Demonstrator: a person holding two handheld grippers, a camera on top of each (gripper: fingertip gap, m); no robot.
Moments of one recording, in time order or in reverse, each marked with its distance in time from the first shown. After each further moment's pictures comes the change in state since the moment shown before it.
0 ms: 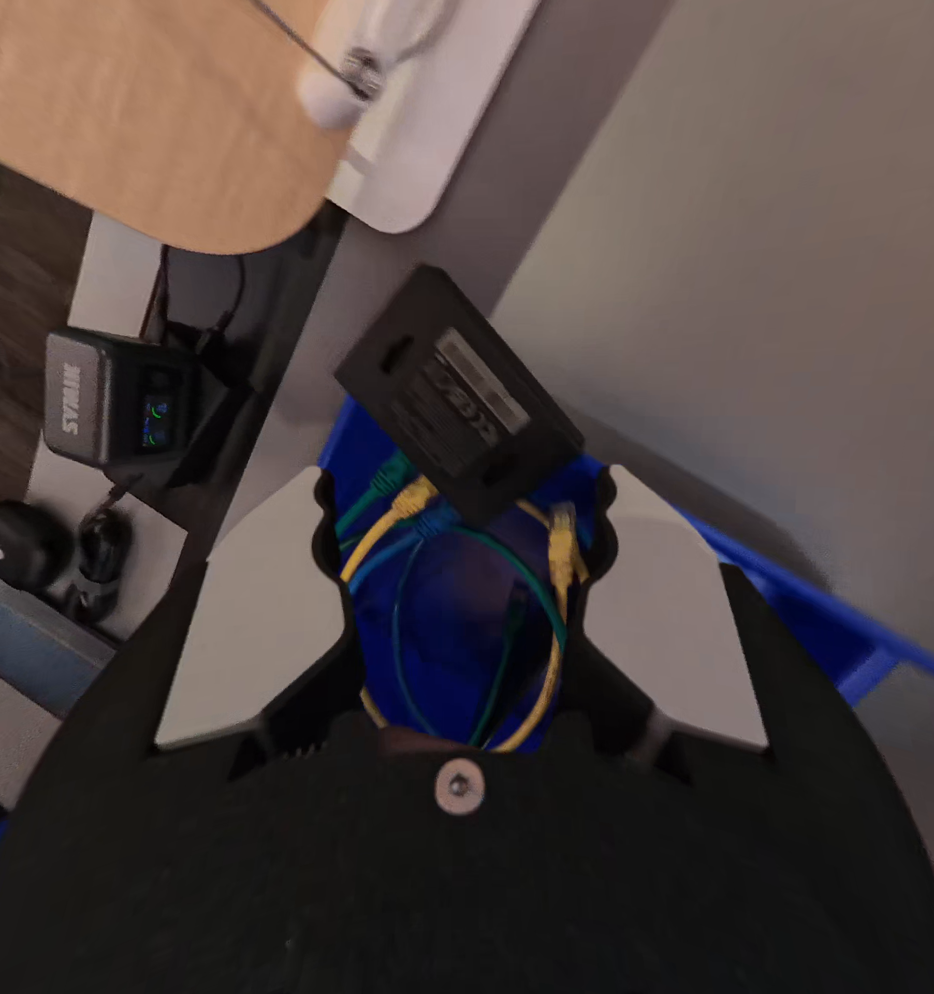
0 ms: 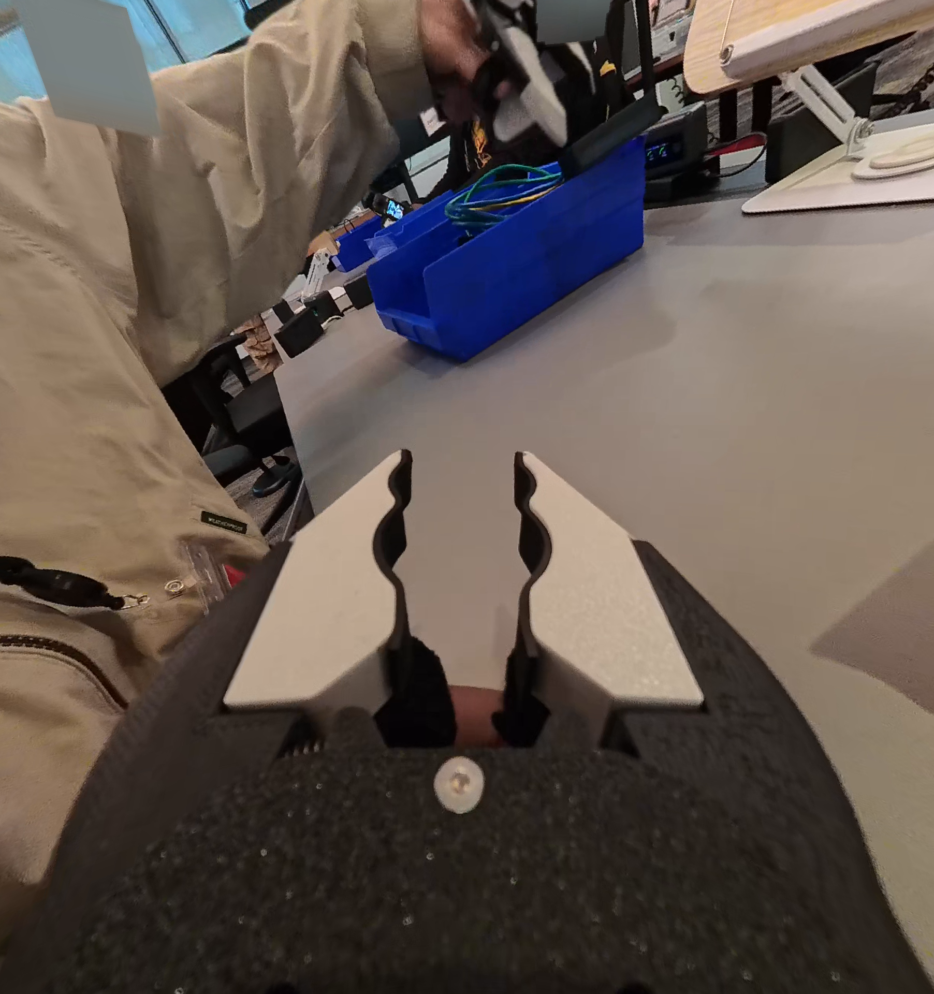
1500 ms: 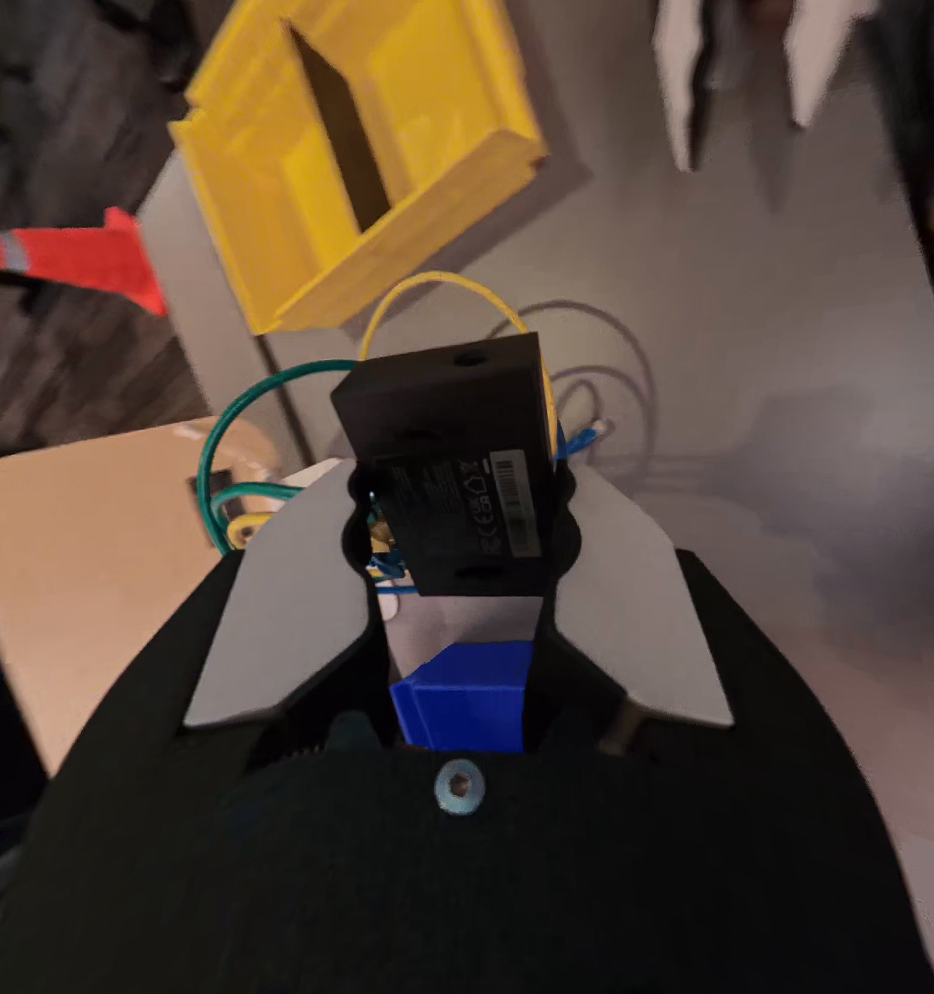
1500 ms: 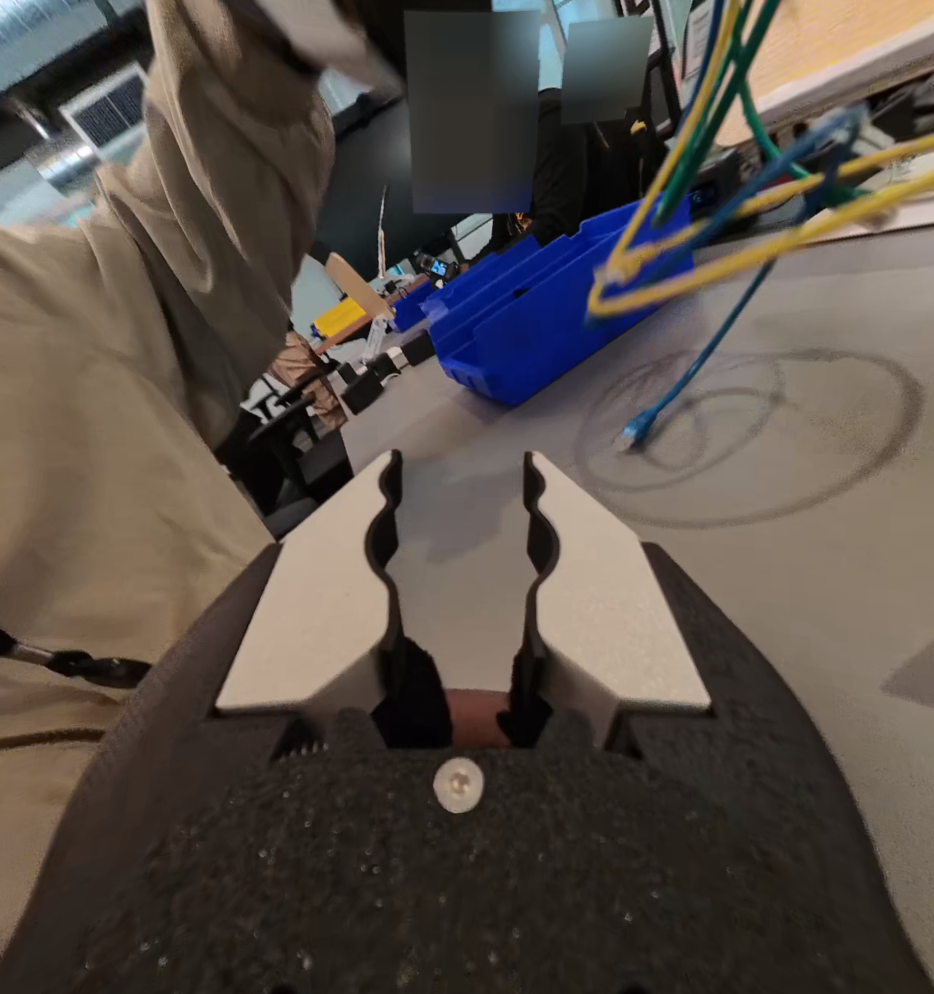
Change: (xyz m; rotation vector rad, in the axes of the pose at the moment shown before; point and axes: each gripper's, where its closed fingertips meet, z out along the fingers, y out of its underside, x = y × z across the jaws) left arm 0.272 -0.127 -0.140 0.264 0.055 0.980; right arm -0.017 -0.025 -0.010 0.096 -0.090 0.108
